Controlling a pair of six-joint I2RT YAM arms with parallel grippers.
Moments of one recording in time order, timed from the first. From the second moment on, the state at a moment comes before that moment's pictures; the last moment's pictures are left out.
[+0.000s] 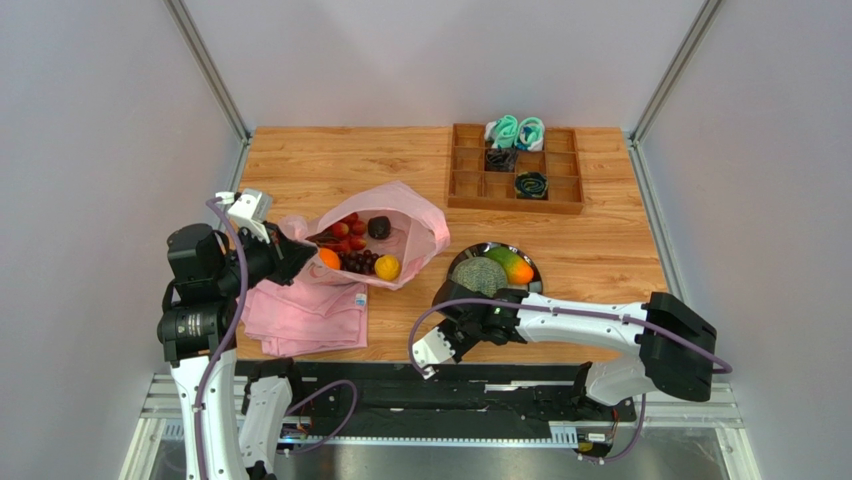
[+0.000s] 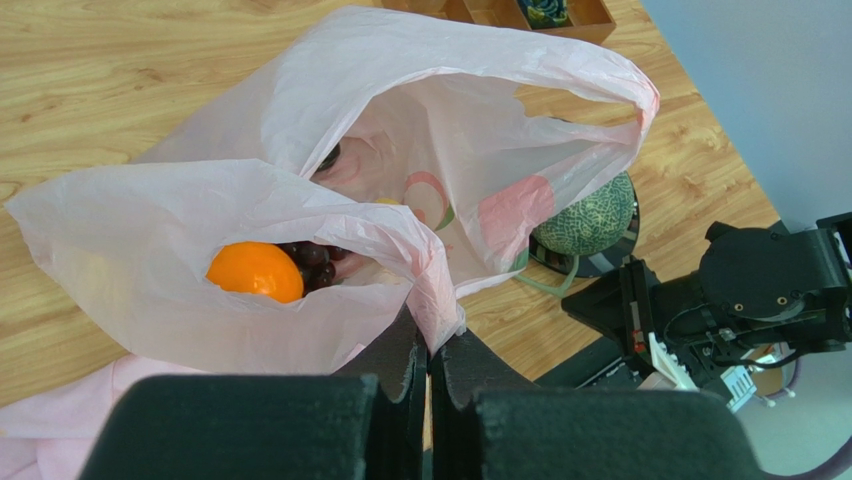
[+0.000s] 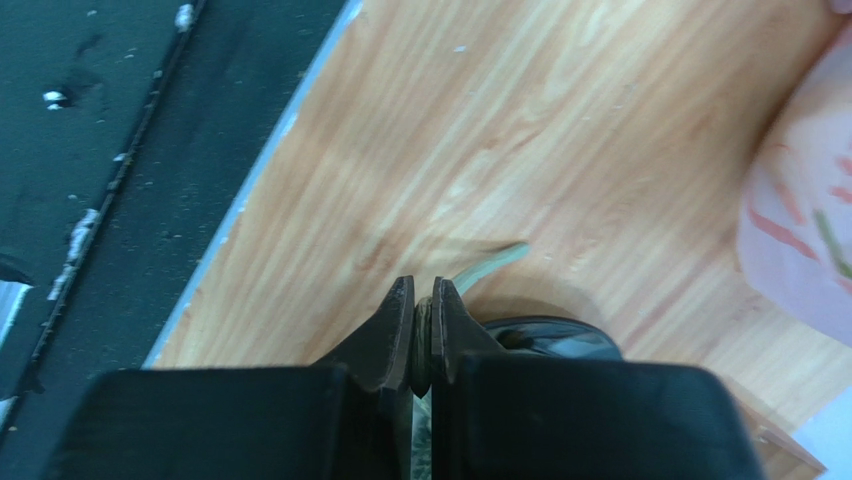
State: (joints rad) left arm 0.18 0.65 1.07 -0.85 0.75 -0.05; right arm 1.16 1.39 0.82 -0.52 -0.11 -1.08
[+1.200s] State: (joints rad) left arm 0.18 0.73 1.04 -0.85 0.75 -0.06; right arm 0.77 1.36 1.22 -0.49 -0.34 -0.38
